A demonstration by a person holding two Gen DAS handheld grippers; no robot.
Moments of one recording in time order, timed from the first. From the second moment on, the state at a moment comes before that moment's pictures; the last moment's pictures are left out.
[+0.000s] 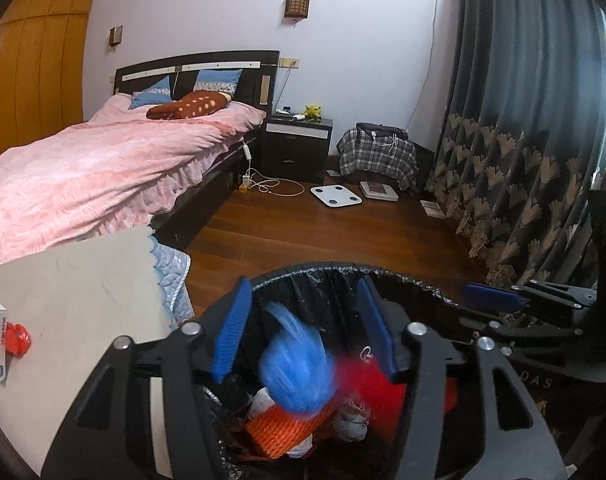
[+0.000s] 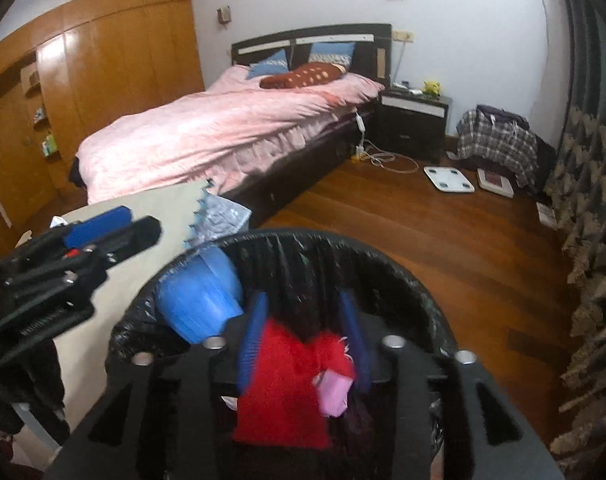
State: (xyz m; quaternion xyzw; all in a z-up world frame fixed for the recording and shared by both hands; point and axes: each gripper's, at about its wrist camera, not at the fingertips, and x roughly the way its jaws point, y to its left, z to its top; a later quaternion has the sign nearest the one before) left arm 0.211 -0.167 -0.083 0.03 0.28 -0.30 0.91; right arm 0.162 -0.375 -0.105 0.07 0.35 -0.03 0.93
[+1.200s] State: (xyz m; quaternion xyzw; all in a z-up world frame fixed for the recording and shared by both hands) left arm 0.230 0.071 -0.073 -0.01 0.26 -0.06 0.96; right arm 0.238 -0.201 -0.080 0.05 0.27 0.08 0.96
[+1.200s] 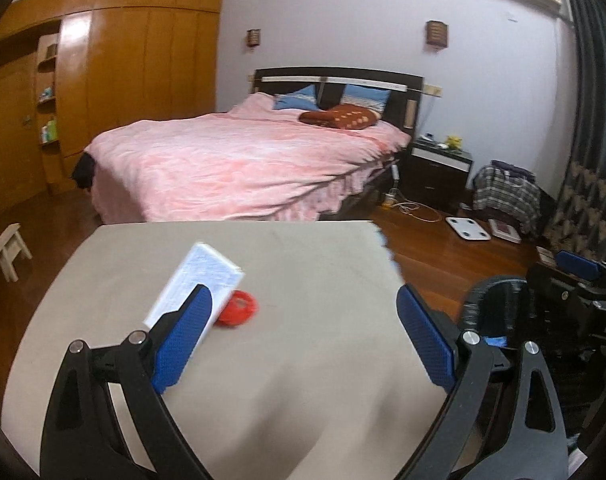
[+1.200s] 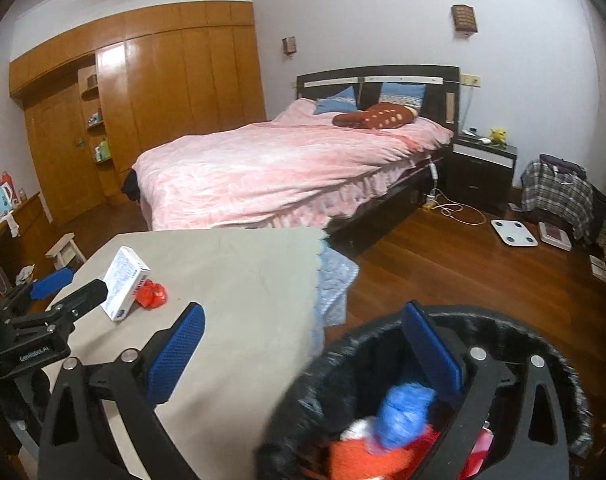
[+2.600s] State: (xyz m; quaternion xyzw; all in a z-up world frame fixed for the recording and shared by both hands) left arm 0.328 0.162 -0.155 -0.03 0.35 -0.05 0.94; right arm 0.333 -0.087 -0.149 -0.01 0.33 0.13 0.94
